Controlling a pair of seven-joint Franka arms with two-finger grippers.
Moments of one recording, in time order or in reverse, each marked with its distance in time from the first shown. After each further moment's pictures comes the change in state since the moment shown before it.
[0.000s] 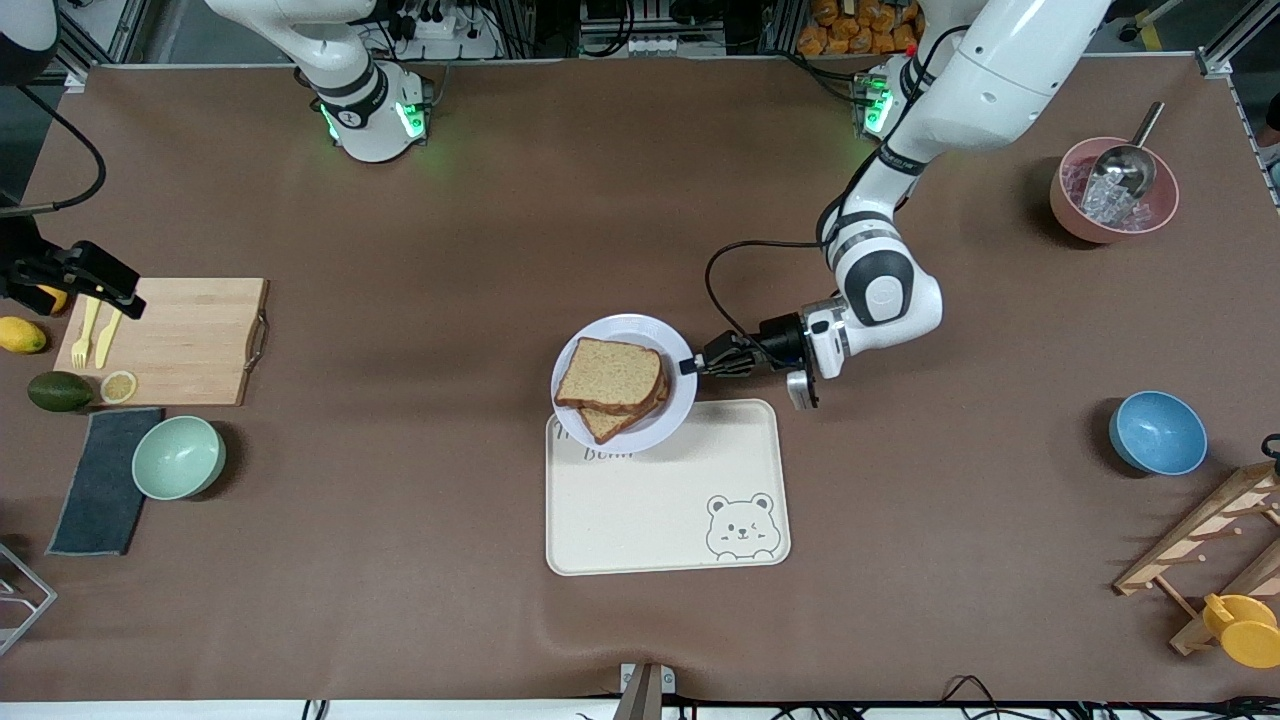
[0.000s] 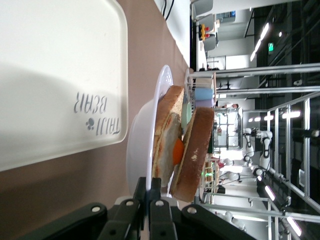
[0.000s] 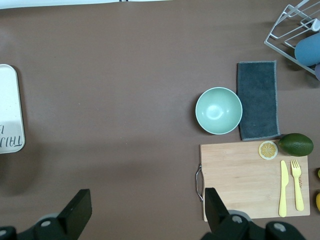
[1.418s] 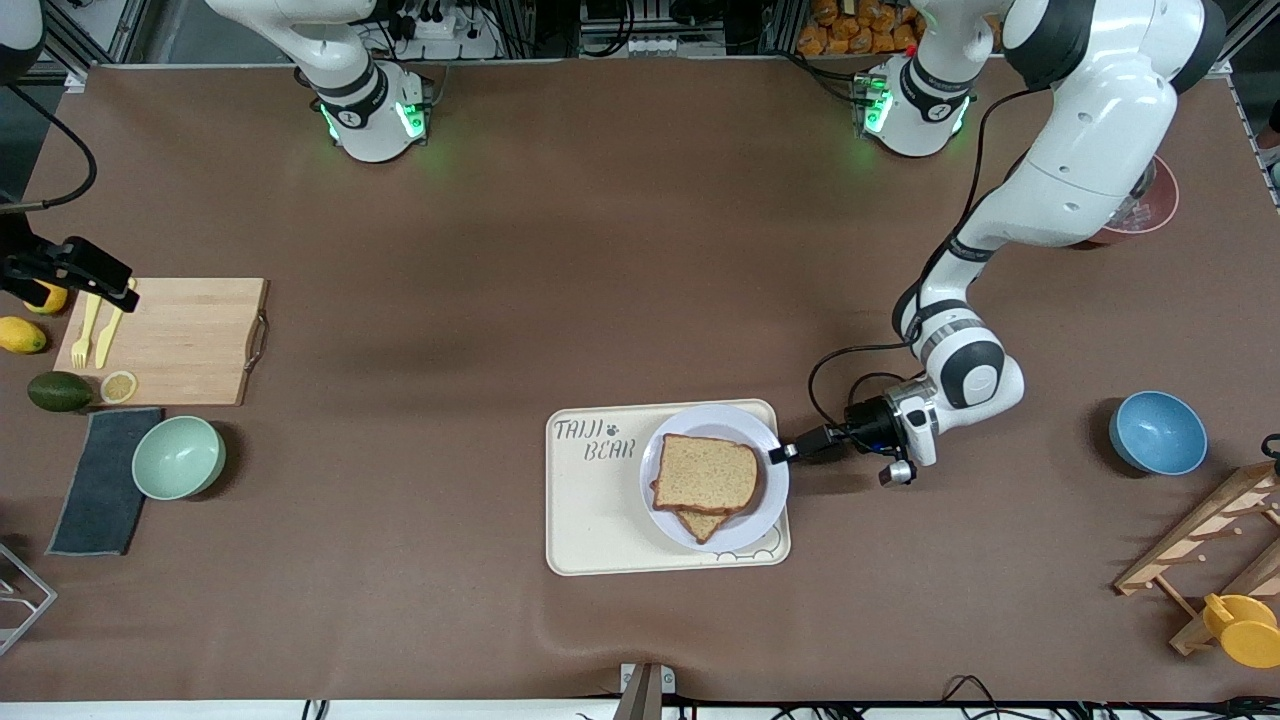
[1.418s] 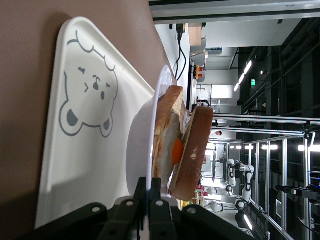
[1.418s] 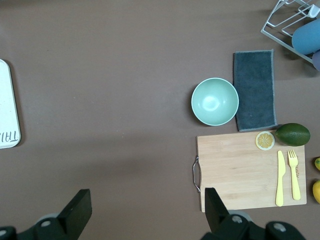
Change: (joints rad) left arm 0.254 0.303 0.007 0.272 0.180 -0.131 -0.063; right arm -0.016 0.000 -0.001 0.003 0.000 -0.036 0.001
